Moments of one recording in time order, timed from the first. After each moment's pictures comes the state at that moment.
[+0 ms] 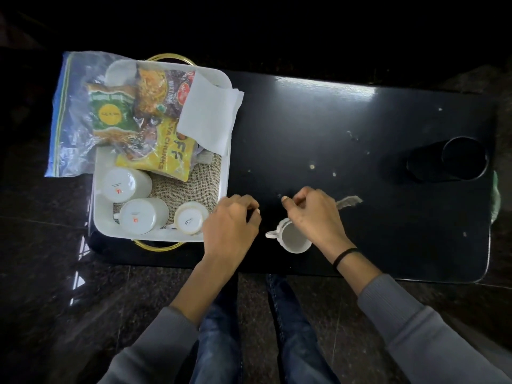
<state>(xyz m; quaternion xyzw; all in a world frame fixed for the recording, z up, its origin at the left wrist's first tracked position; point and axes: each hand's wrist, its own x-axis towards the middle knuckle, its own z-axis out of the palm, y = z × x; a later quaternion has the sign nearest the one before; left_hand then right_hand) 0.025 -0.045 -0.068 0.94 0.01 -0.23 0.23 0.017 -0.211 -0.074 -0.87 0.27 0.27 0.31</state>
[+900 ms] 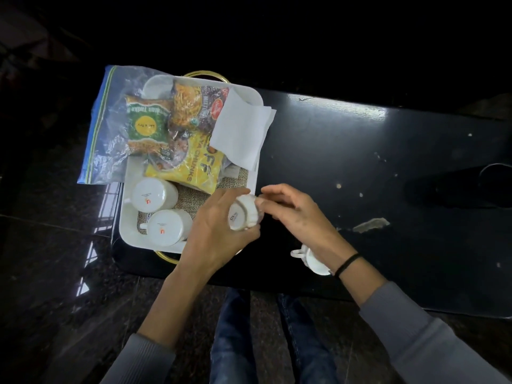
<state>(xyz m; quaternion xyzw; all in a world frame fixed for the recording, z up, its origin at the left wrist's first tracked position) 0.053 0.029 -0.058 0.90 -0.03 -0.19 0.38 0.052 -0.152 -0.075 -0.72 0.20 0.28 0.61</state>
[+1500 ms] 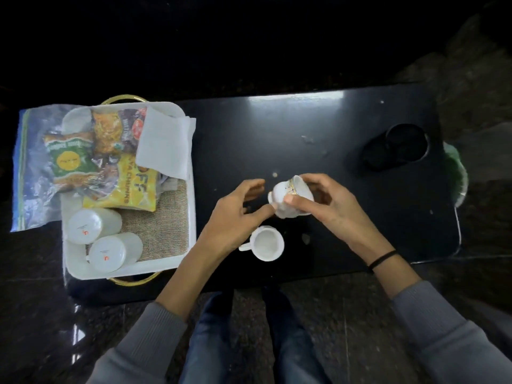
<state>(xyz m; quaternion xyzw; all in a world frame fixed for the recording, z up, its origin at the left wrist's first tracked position) 0.057 -0.093 -0.051 0.80 -0.05 -0.37 0.48 -0.011 -0.300 -0.040 -0.76 0.28 0.17 0.57</state>
